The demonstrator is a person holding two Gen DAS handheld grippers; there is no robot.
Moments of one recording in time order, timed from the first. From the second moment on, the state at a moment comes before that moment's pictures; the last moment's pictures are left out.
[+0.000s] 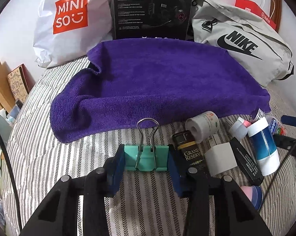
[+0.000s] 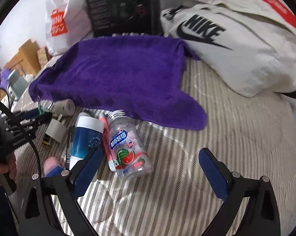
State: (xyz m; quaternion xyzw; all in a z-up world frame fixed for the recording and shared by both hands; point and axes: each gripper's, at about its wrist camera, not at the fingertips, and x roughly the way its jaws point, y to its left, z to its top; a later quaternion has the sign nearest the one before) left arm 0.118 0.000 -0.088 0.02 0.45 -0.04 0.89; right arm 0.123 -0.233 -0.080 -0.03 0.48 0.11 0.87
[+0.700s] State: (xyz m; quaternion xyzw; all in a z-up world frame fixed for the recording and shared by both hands) left arm 0.117 0.000 -0.088 0.01 0.45 -0.04 0.89; right arm 0.145 -0.233 -0.108 -0.09 0.48 0.14 0.86
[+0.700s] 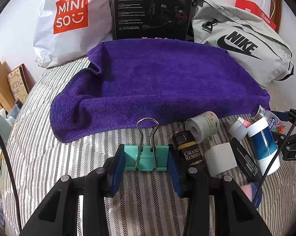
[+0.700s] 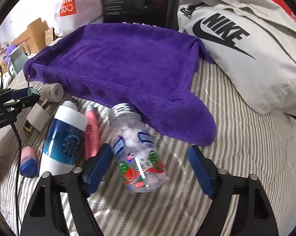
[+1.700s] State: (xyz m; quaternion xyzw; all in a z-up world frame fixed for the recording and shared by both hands) left arm 0.116 0.000 -0.089 0.01 0.45 -0.04 0.89; right arm 0.133 -0.226 -0.104 -0.11 0.48 0.21 0.85
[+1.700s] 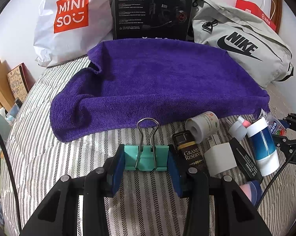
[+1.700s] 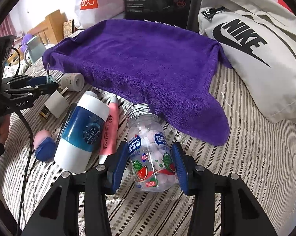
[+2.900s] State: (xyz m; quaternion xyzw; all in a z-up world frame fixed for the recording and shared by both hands) left arm 0.098 0.014 -0.074 -0.01 0.46 -0.05 0.88; right arm 0.102 -0.232 -0.102 -0.11 0.51 0.21 0.83
